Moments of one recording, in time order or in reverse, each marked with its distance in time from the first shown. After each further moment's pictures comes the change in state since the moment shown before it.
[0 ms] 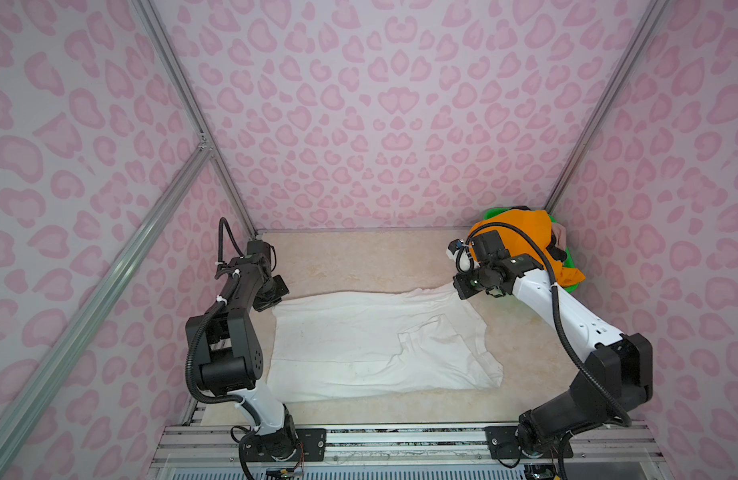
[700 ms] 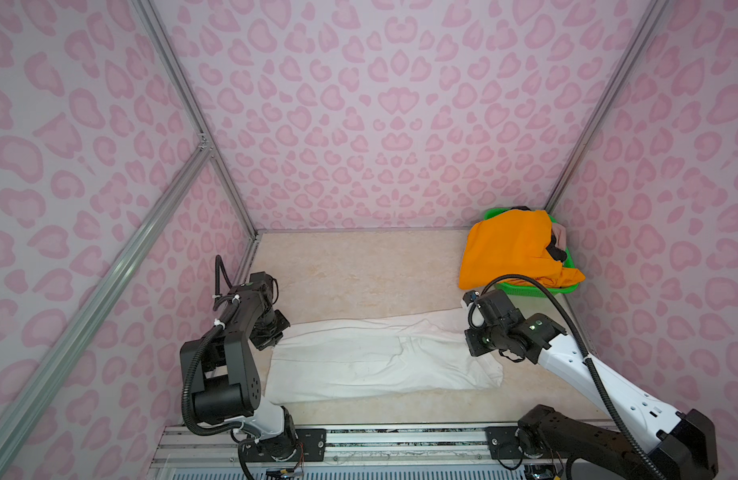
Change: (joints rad) left arm 0.020 -0.163 -0.312 -0.072 -0.032 -0.147; right arm 0.185 -0.416 -0.462 -0.045 0.127 0.310
